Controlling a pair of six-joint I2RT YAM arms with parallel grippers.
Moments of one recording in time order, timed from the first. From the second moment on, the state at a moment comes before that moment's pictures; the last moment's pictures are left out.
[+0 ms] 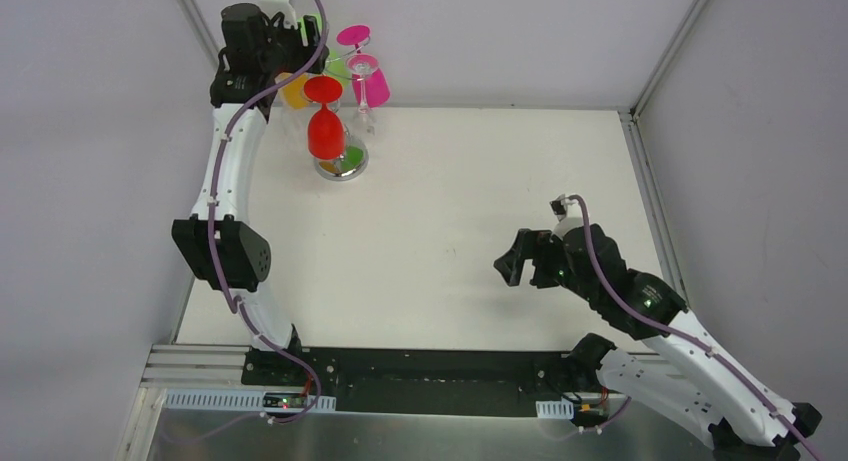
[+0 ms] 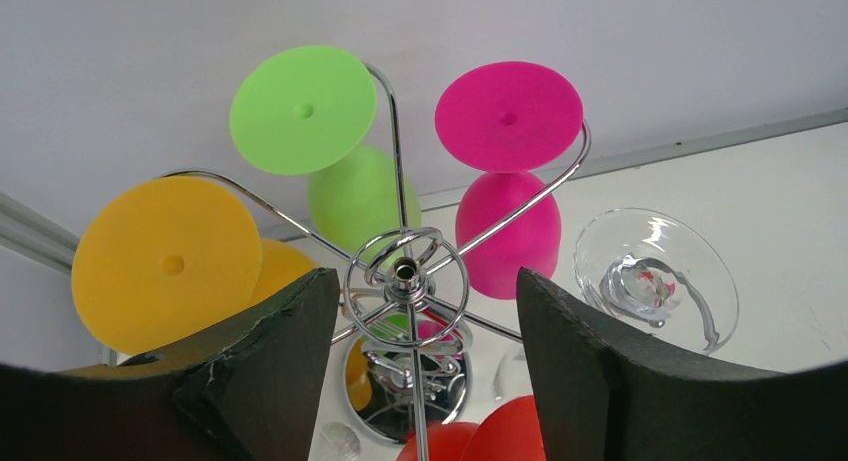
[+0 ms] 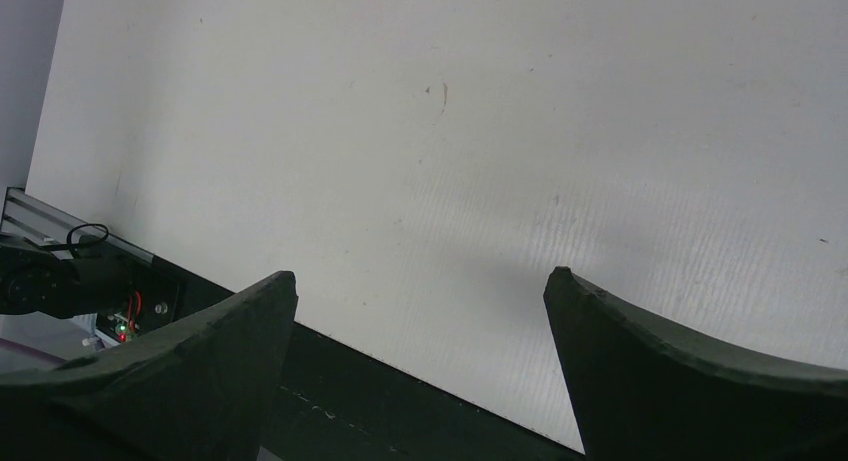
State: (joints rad) left arm -0.02 1.80 2.01 -0.40 0.23 0.00; right arm 0.80 0.65 0.83 -0.78 0.17 0.60
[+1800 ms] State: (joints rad) left arm -0.01 1.89 2.04 -0.34 0.31 0.09; right arm 0.80 0.71 0.78 -0.73 0.12 0.60
